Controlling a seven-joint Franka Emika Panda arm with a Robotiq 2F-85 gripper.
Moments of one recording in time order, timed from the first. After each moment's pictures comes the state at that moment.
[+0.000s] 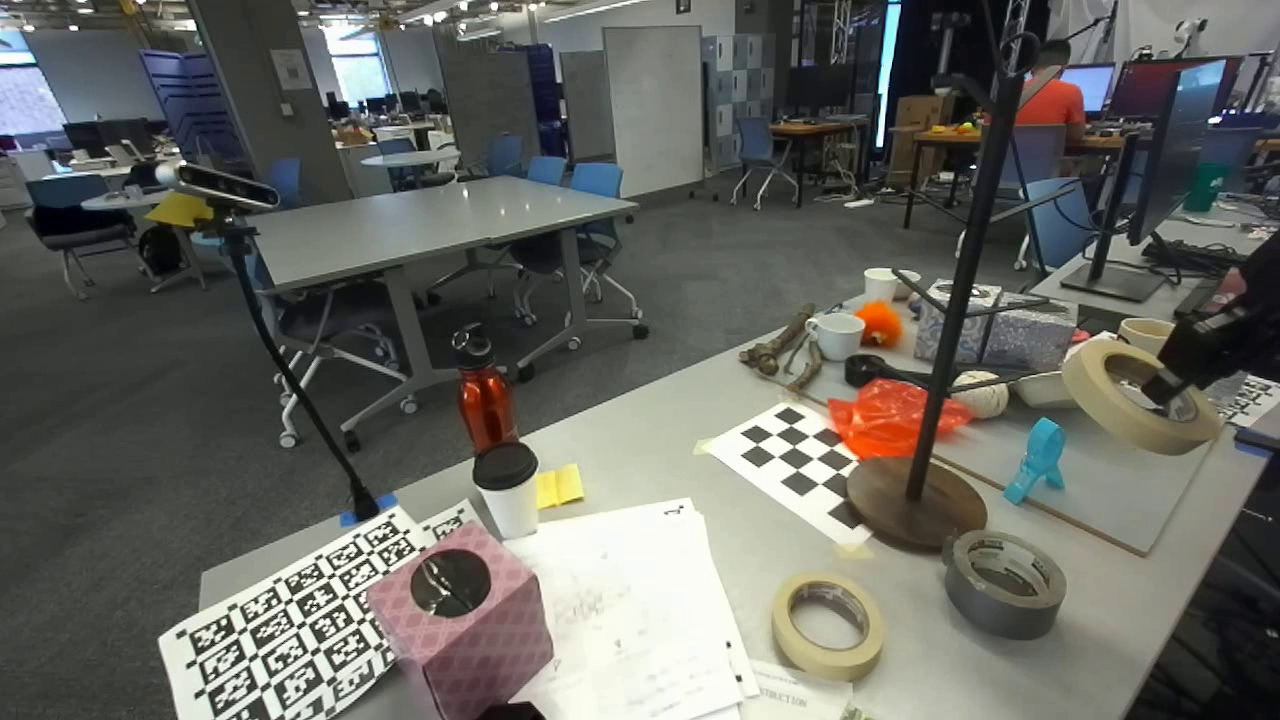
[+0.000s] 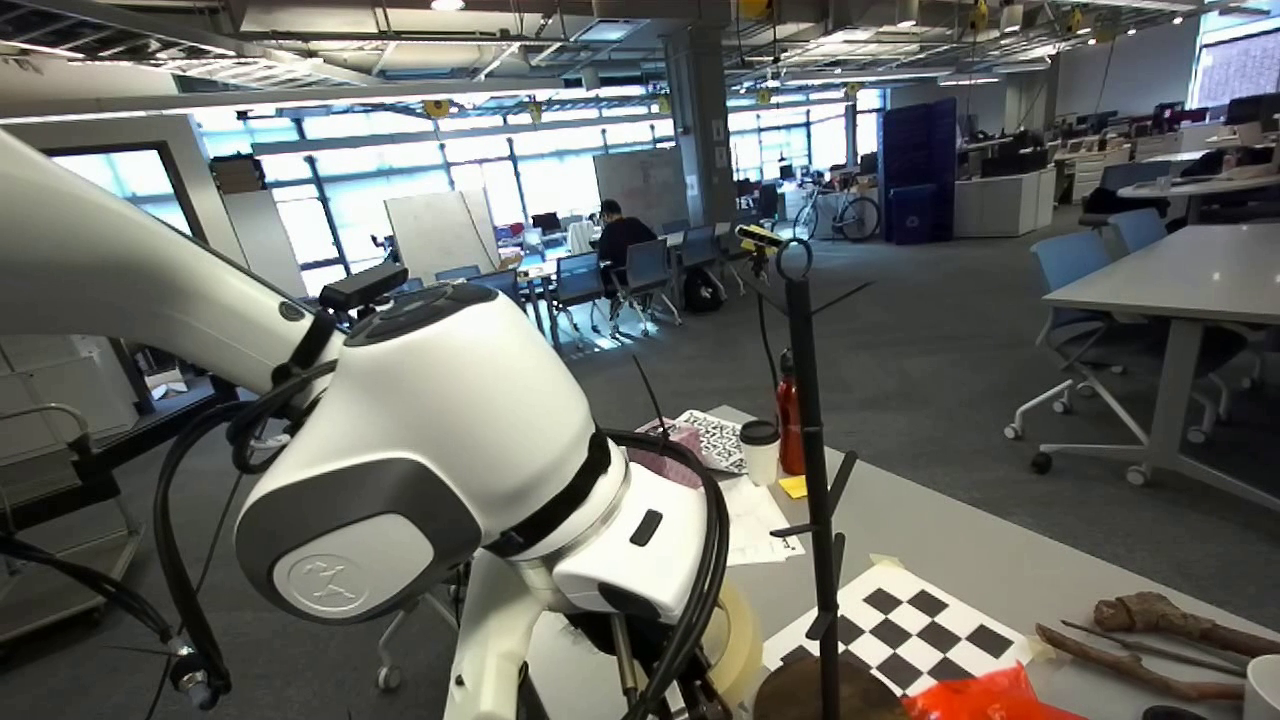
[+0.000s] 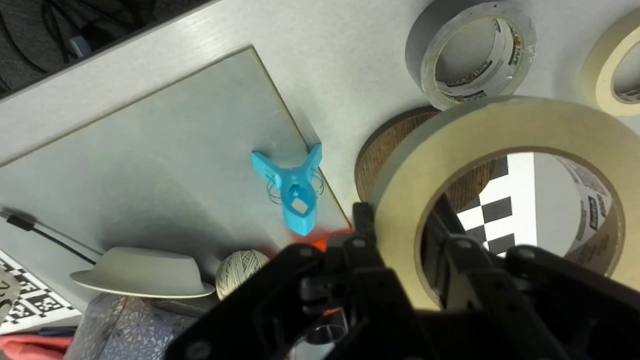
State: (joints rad) arm -0.16 -0.19 -0.20 -2.68 0.07 2.85 0.02
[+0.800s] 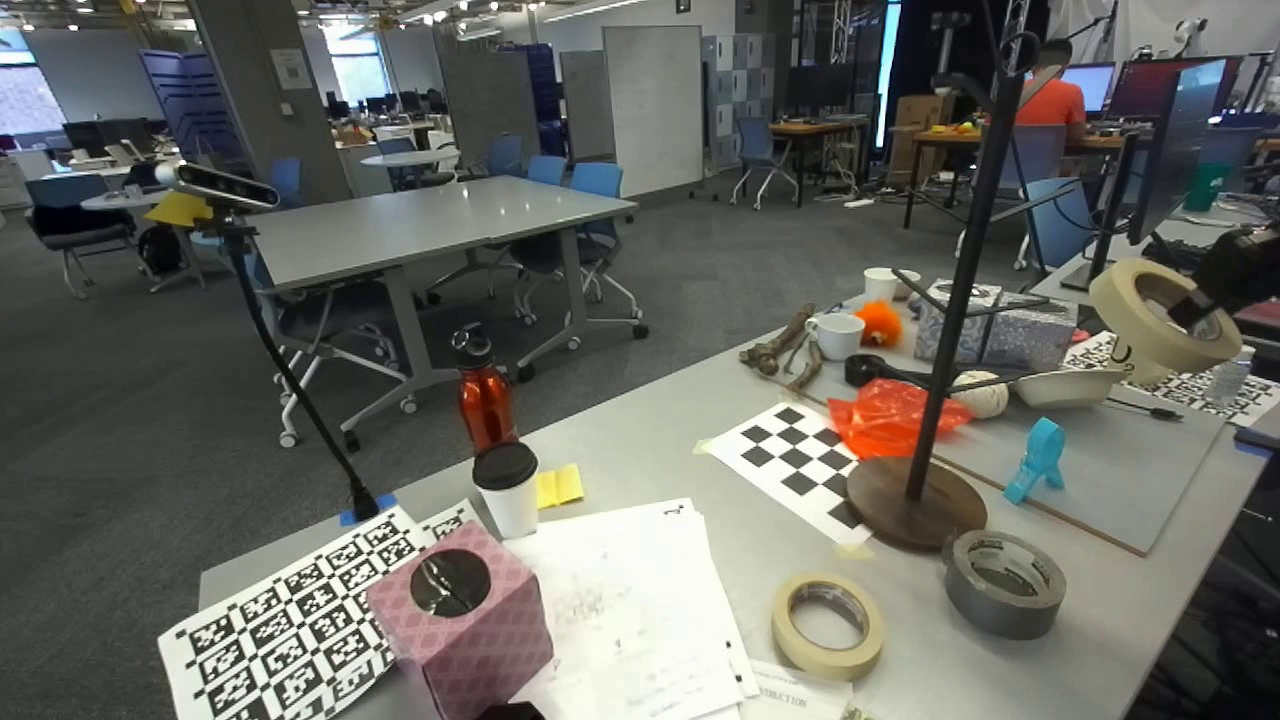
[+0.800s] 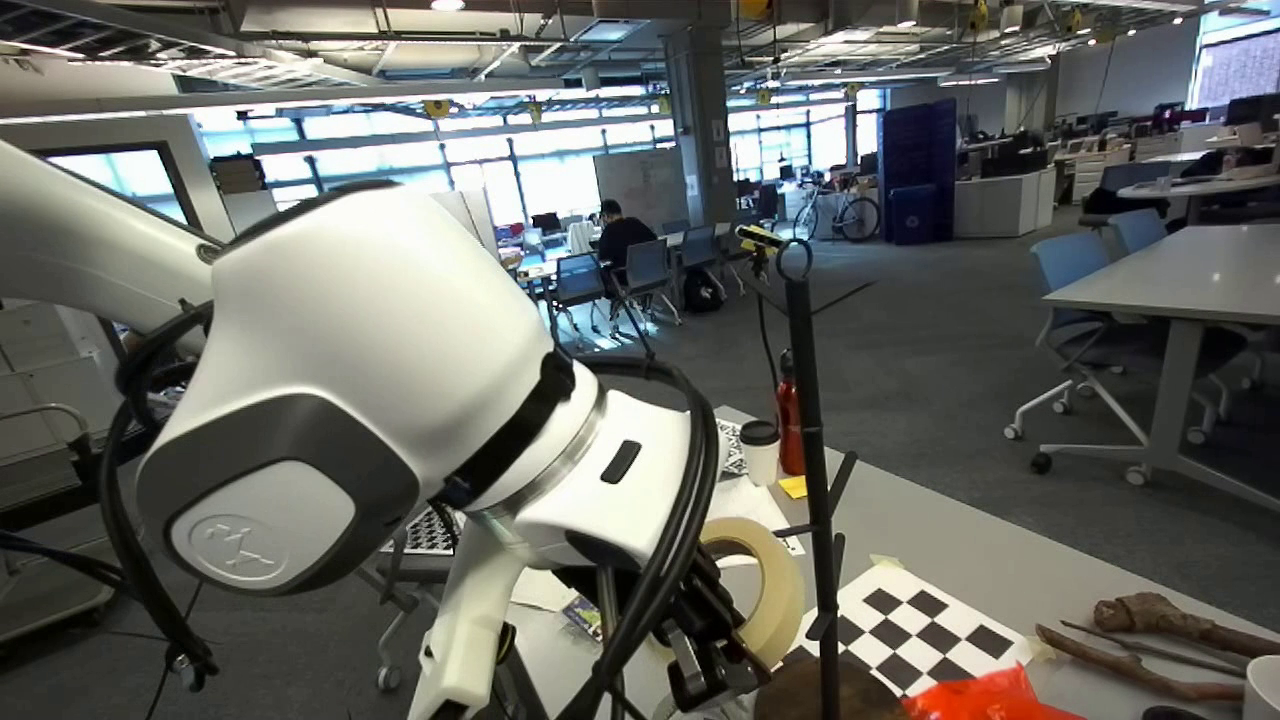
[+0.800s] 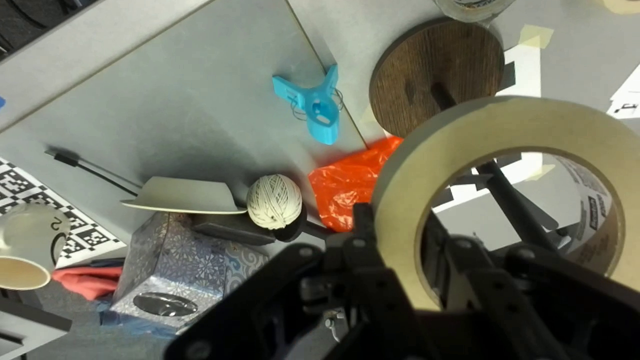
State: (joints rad) arm -0.22 -0.31 -0.21 -2.67 0.07 2.85 0.03
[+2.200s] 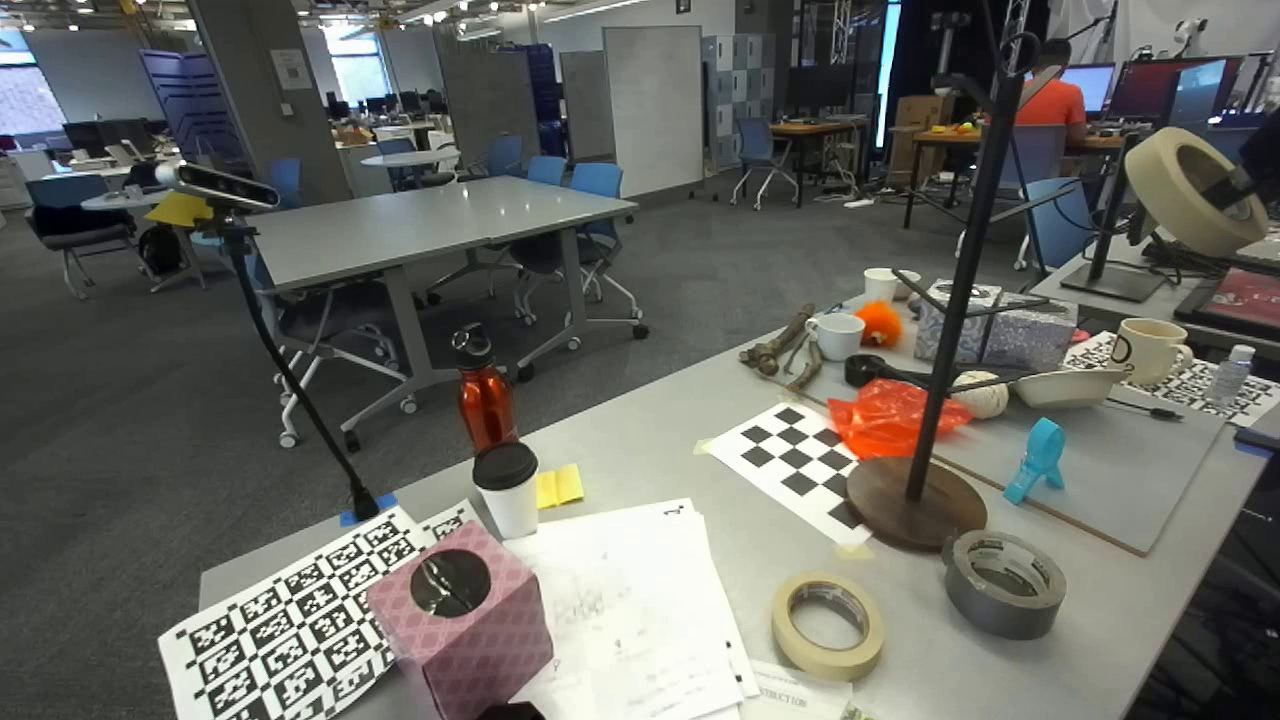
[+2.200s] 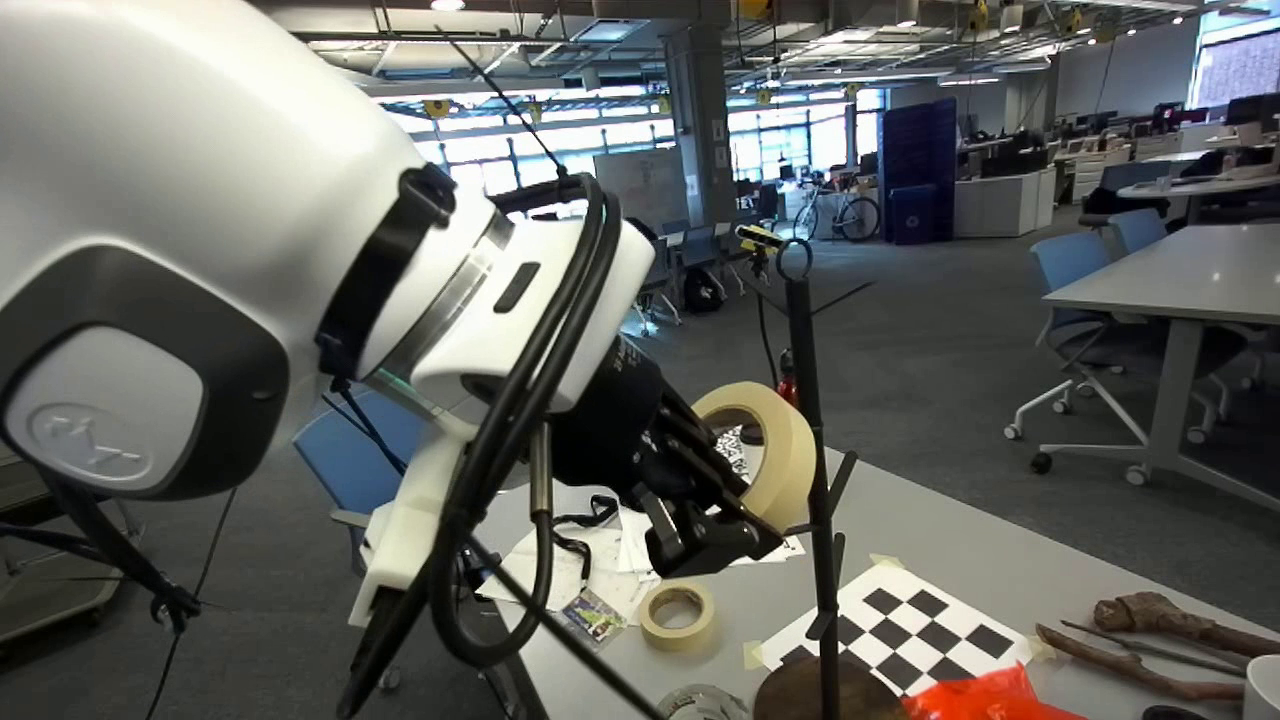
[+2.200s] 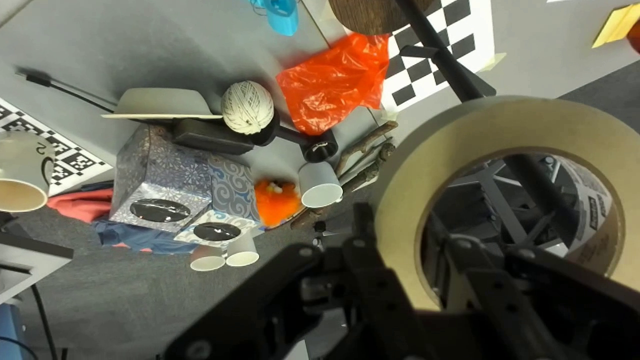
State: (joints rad) arm -0.21 -0.49 -0.23 -2.65 0.13 2.85 0.03
